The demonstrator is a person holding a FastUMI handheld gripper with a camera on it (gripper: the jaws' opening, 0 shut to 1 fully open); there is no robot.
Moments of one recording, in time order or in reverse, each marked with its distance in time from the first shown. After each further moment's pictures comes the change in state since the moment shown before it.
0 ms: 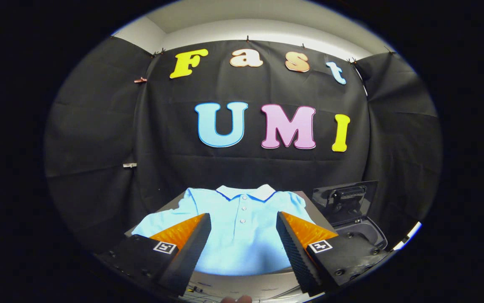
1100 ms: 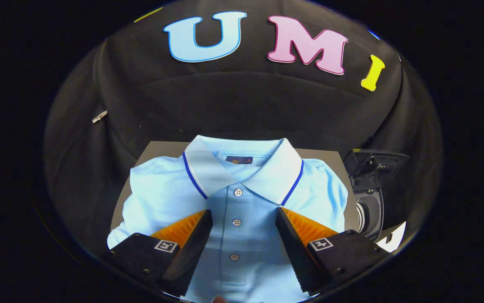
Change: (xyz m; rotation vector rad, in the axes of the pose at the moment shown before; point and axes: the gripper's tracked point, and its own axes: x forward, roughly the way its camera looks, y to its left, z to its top) arm 0.147 -0.009 -0.067 -0.009 0.738 -0.031
